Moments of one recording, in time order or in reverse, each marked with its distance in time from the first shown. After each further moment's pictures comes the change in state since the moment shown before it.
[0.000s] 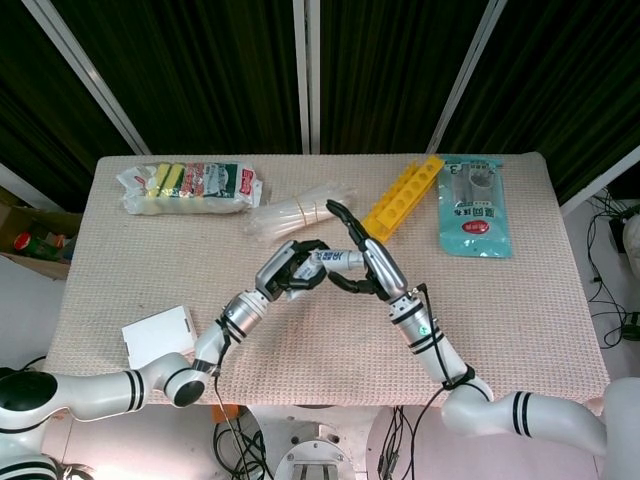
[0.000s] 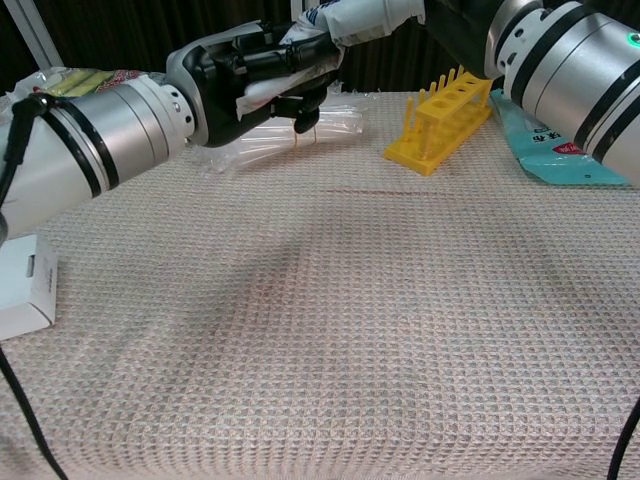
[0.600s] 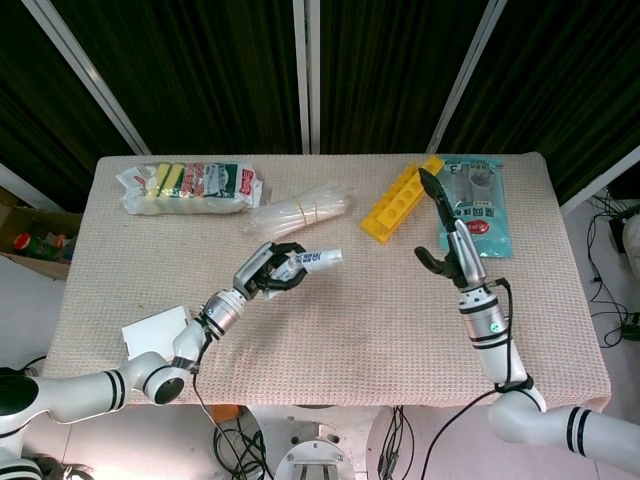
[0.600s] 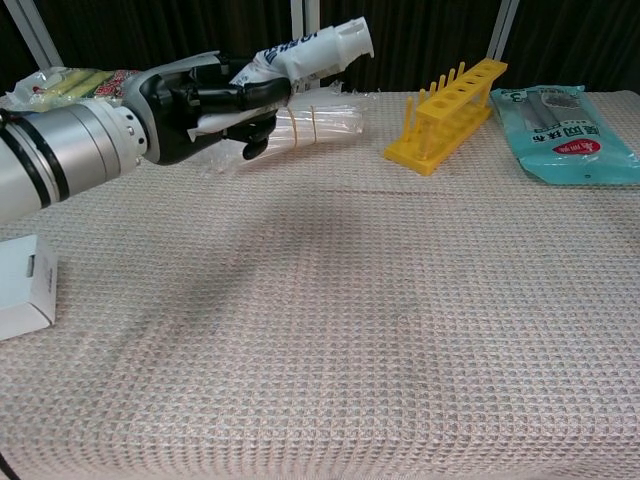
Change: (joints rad) left arm 0.041 0.067 0.065 0.047 -0.018 -0.045 0.047; right arm -0.172 0.197 0.026 -0.067 -0.012 0.181 0.108
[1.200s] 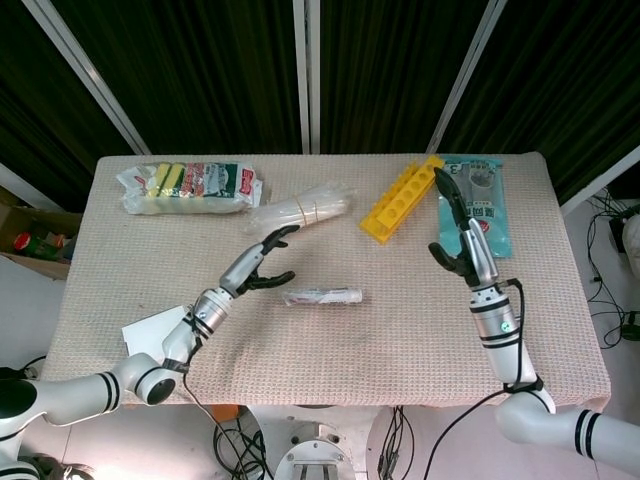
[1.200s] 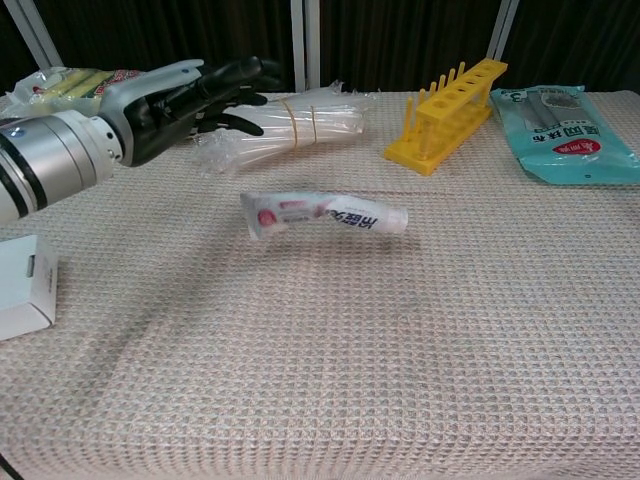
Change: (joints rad) left arm 0.031 0.003 0.033 0.050 0.016 0.080 0.360; right arm -0.017 0.021 0.005 0.007 0.016 -0.009 0.018
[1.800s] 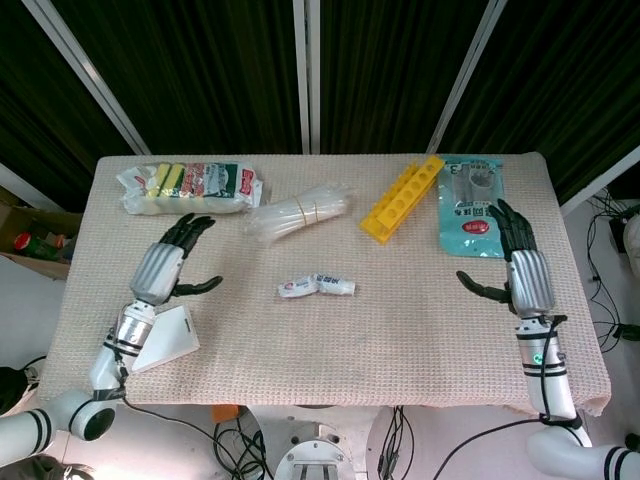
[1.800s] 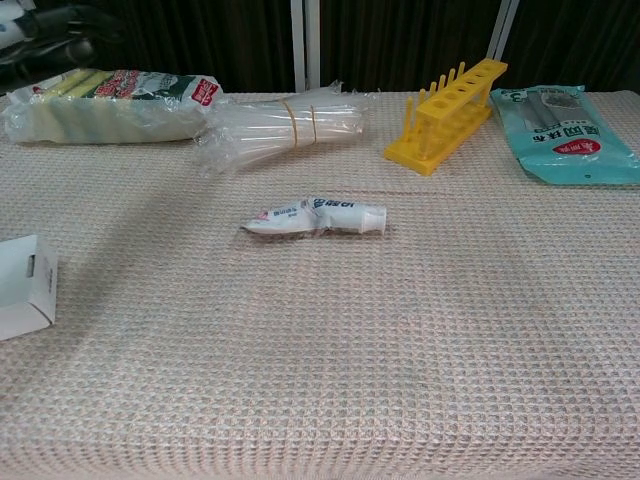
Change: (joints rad) left arm 0.258 0.238 0.102 -0.157 0.007 0.328 0.668; right arm -0.189 0.048 -0.143 0.081 0.027 0.156 -0.583
